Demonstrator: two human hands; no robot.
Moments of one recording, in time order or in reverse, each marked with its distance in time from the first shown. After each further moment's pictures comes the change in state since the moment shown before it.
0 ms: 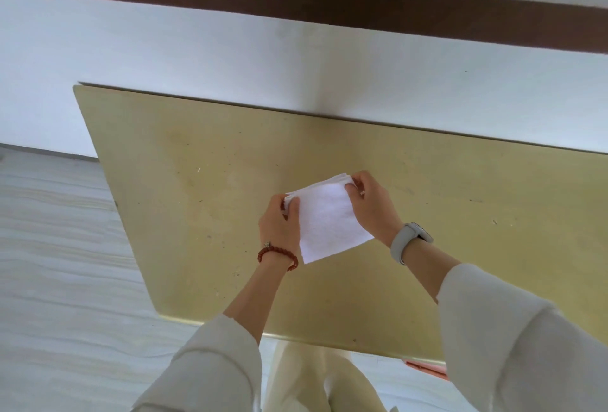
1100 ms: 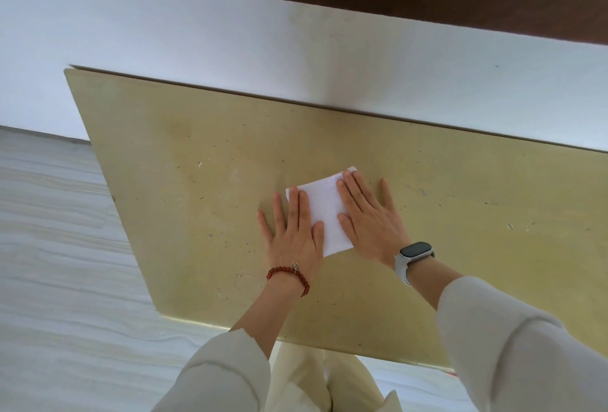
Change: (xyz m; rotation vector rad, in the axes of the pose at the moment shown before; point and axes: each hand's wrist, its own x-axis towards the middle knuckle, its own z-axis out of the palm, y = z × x) left_hand -0.009 -0.045 0.018 0.878 -0.138 0.369; right_hand 0.000 0.045 0.025 -0.851 -0.116 -0.456
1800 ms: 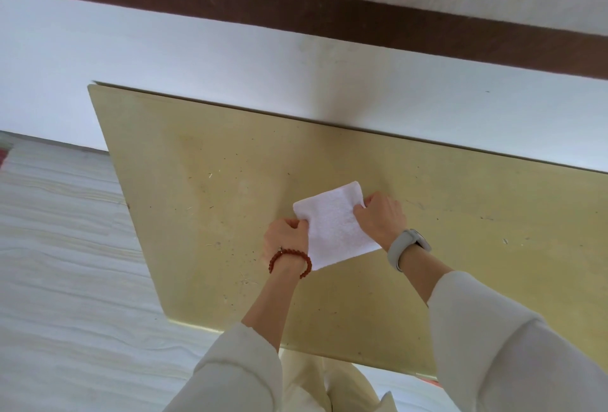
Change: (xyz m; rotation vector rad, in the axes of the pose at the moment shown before) left_hand 0.023 0.012 -0.056 -0.707 -0.113 -0.732; right_hand 0.032 -0.009 -0.048 0.585 -0.138 0.744
